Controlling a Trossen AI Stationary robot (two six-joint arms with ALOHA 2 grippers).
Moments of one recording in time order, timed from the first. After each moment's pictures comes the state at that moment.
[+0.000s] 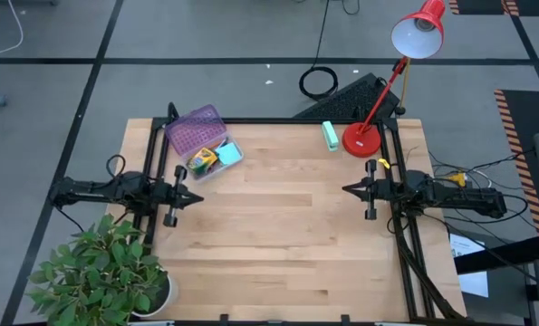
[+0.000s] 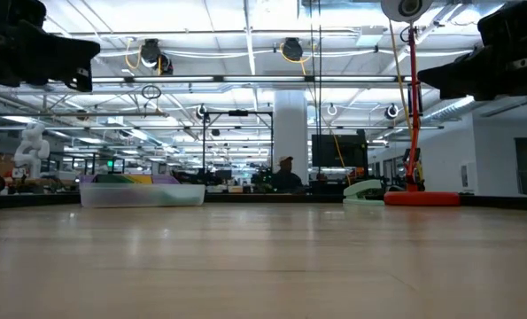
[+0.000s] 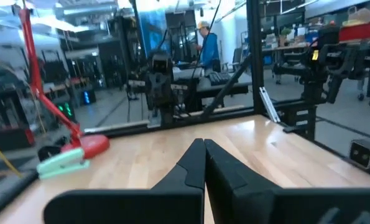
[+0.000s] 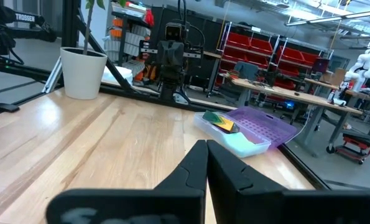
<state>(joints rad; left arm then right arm) -0.07 0.00 0.01 0.10 0.09 0.13 -0.06 0.01 0.02 0.04 -0.03 -0.22</state>
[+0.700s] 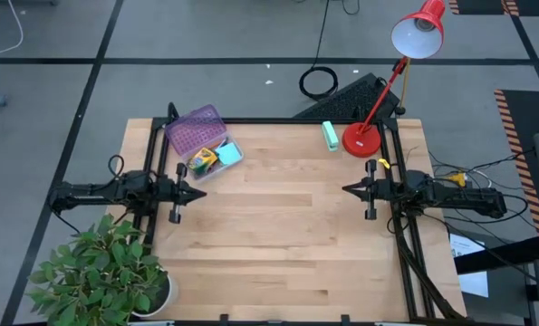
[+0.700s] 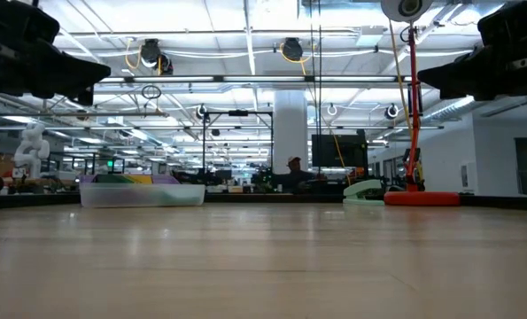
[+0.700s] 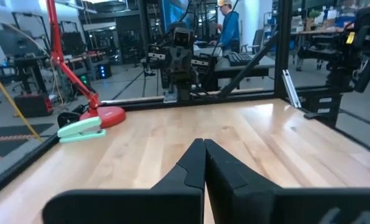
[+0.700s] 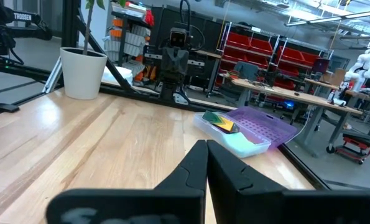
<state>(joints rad) 0.01 0.01 0.01 0.02 0.08 0.09 -0.06 0.01 0.02 0.04 -0.03 -0.22</state>
